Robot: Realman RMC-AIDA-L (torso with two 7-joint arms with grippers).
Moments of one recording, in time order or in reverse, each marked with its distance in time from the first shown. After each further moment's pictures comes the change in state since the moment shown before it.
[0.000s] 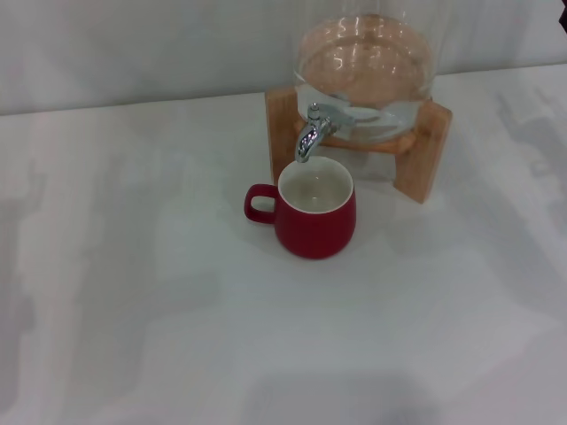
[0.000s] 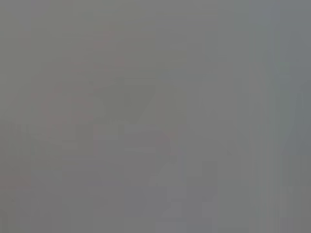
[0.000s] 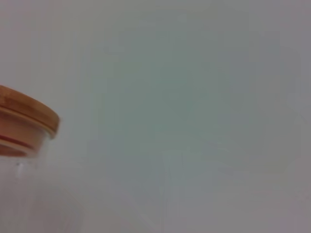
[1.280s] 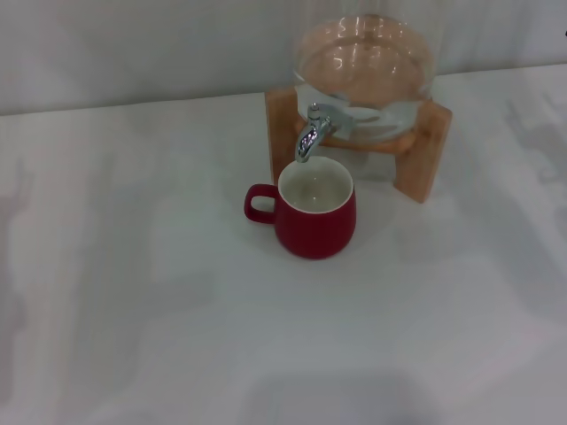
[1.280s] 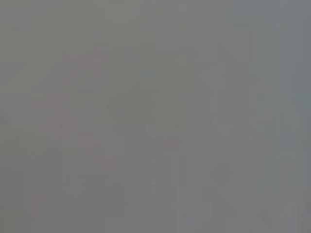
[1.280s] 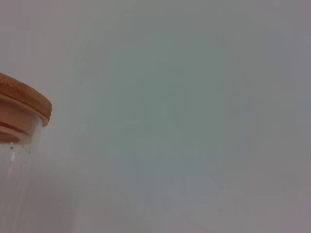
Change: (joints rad) left arm -0.011 -0.002 -0.035 -0.019 -0.002 -0.025 -0.017; right arm -0.020 0.003 0.003 0.013 0.003 0.008 -0.011
